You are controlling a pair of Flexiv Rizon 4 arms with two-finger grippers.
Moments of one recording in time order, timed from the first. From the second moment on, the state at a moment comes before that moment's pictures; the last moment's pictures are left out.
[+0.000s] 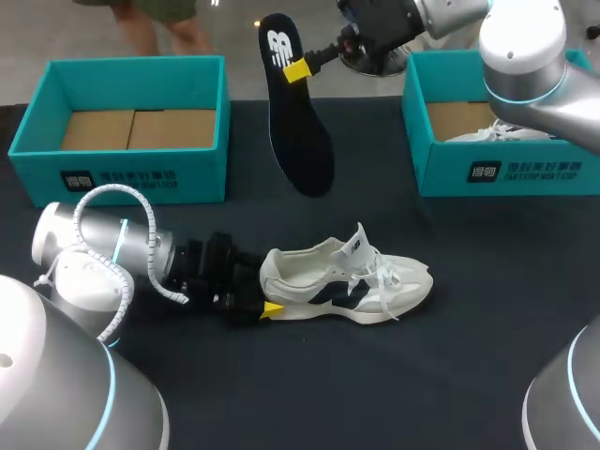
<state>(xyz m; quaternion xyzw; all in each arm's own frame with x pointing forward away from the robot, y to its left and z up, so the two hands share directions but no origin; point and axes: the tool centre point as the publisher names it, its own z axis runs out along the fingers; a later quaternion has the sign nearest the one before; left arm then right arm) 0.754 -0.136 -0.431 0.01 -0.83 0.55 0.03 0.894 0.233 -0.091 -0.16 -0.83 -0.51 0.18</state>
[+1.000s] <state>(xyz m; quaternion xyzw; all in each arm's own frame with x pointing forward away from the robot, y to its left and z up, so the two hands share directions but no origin) 0.754 -0.136 -0.431 0.01 -0.83 0.55 0.03 0.908 0.231 -0.073 -0.21 -0.78 -0.55 0.20</state>
